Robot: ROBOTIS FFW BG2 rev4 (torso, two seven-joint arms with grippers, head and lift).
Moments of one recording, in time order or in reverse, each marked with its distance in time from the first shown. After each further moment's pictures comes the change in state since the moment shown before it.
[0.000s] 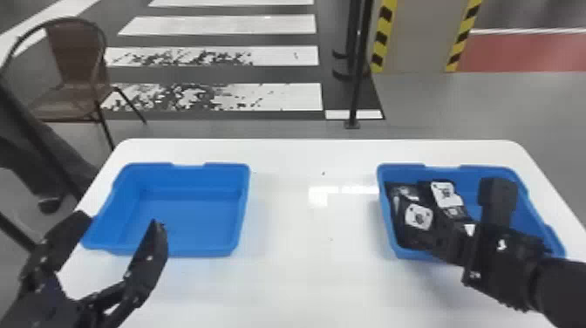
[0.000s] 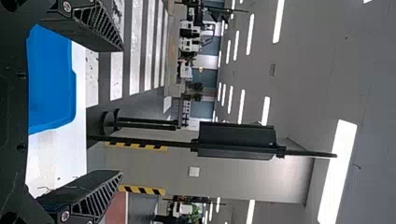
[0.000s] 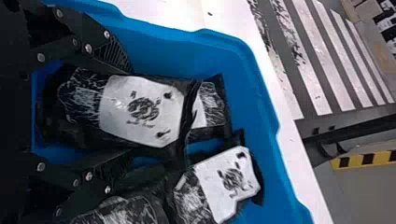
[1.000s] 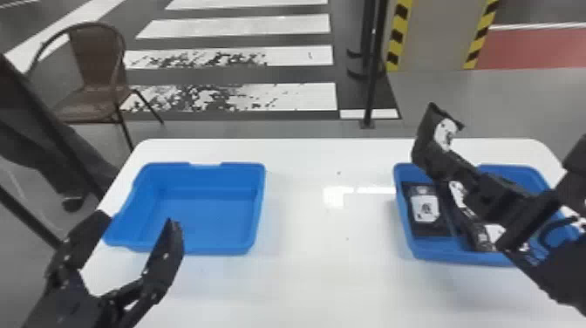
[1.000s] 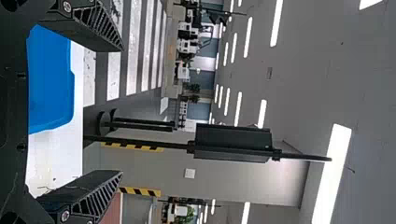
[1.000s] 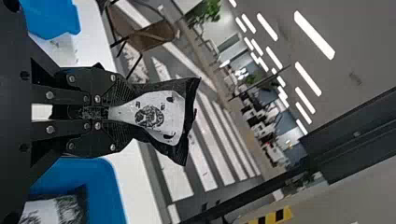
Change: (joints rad) left arm -0.003 -0.005 0.001 0.018 0.019 -0.024 0.000; right arm 0.128 -0.013 0.002 -0.231 -0.138 -0.477 0.258
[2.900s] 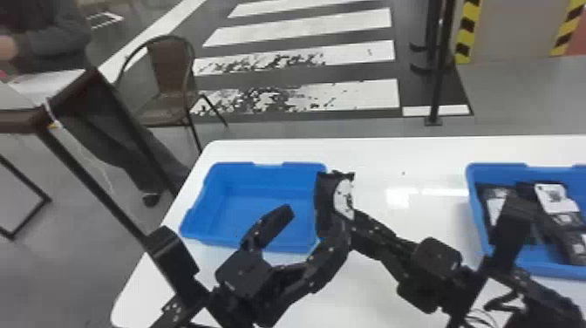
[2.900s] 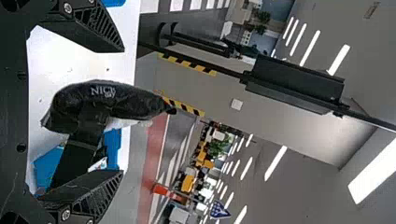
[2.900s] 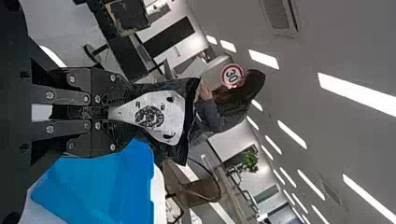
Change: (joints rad) left arm -0.163 0.078 -0.158 -0.101 0.113 0.540 -0.084; right arm 0.021 -0.134 0.551 0.085 0.028 -0.272 0.310
